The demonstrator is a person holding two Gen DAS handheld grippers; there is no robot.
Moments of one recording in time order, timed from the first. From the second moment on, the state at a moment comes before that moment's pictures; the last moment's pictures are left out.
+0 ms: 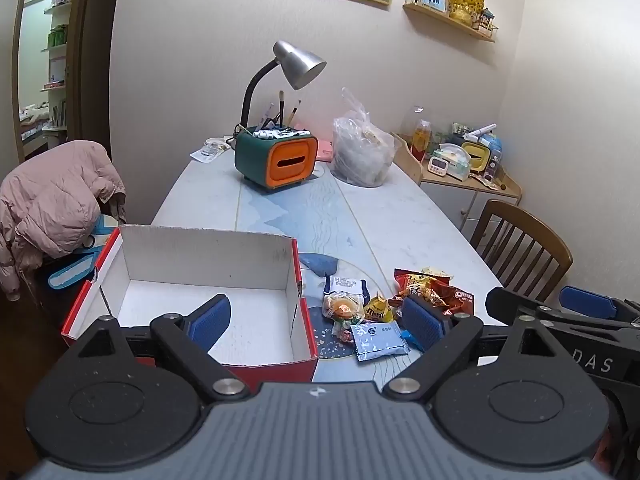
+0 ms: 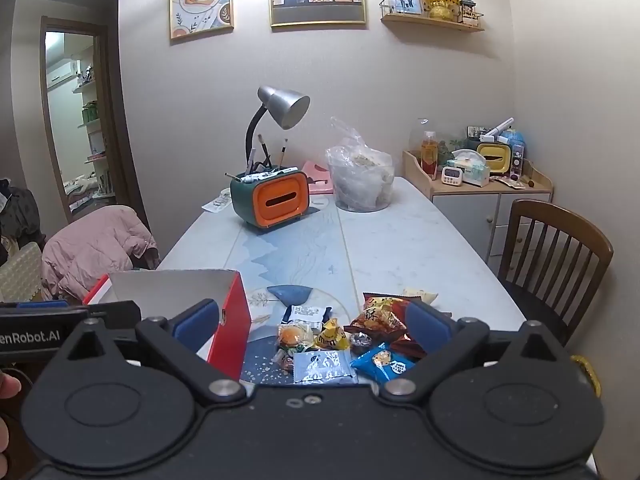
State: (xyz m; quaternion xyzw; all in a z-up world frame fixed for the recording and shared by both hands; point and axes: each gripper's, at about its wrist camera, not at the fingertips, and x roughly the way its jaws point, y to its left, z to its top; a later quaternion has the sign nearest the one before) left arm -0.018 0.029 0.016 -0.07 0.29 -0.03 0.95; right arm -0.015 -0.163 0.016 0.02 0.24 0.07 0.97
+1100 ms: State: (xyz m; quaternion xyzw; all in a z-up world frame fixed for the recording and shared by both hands) left arm -0.006 0.008 0.007 -0.06 0.31 -0.01 0.95; right arm -0.009 -0.188 0.009 0.02 0.25 0.08 0.96
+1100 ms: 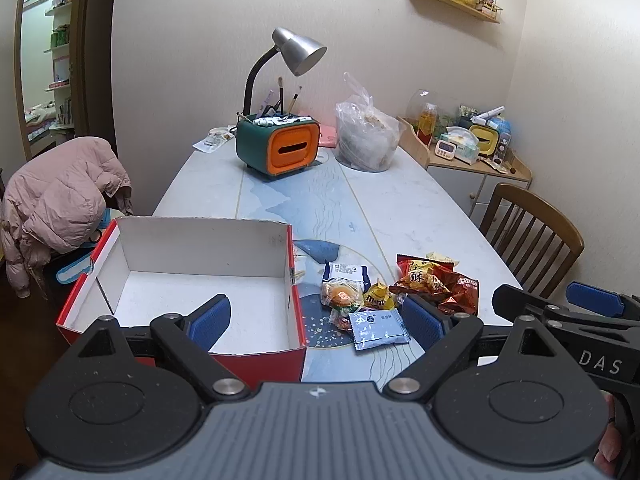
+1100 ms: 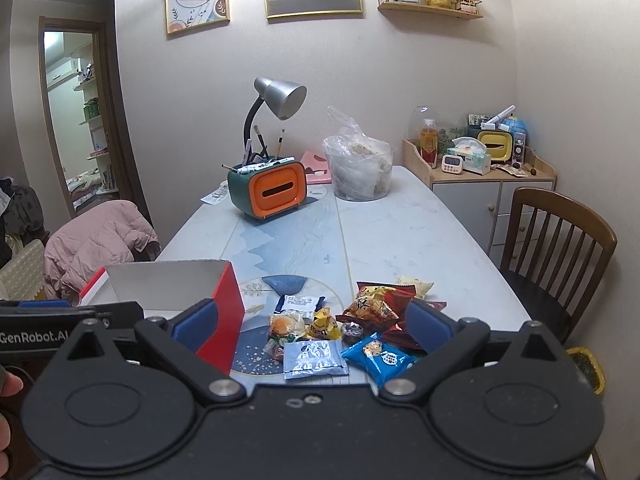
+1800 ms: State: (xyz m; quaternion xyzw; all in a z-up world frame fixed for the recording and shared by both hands) left arm 0.049 -0.051 -0.022 -0.05 0.37 0.02 0.93; right arm 0.046 -0.265 -0.026 0.04 0.29 0.07 0.95
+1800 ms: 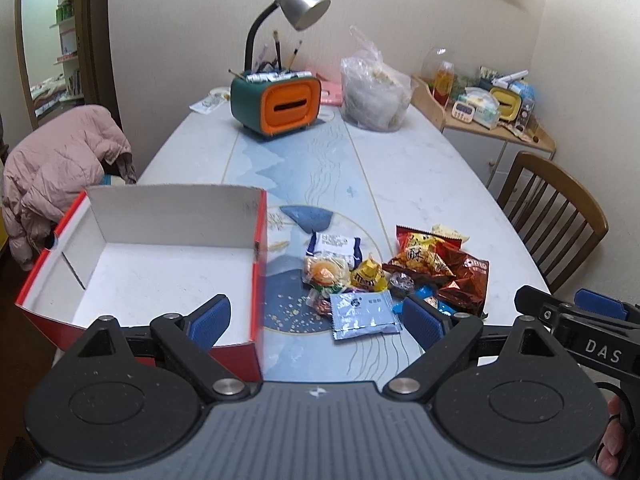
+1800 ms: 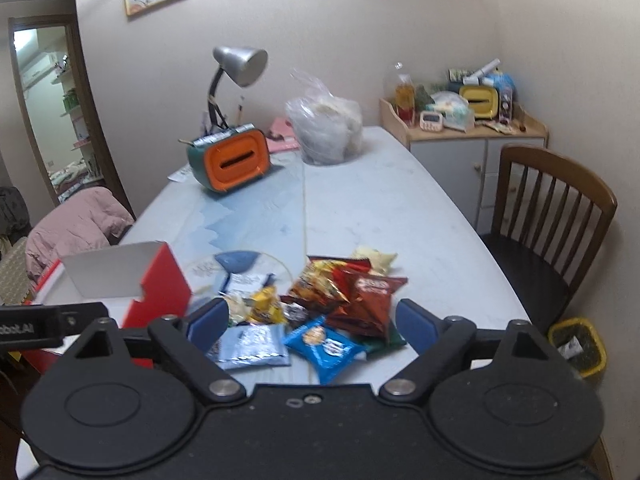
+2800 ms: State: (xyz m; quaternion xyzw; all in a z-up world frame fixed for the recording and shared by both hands) left arm 0.126 -0.100 -0.075 -0.04 0.43 0.02 0.90; right arm 0.218 -0.316 -0.126 0.10 0.46 0.09 0.88
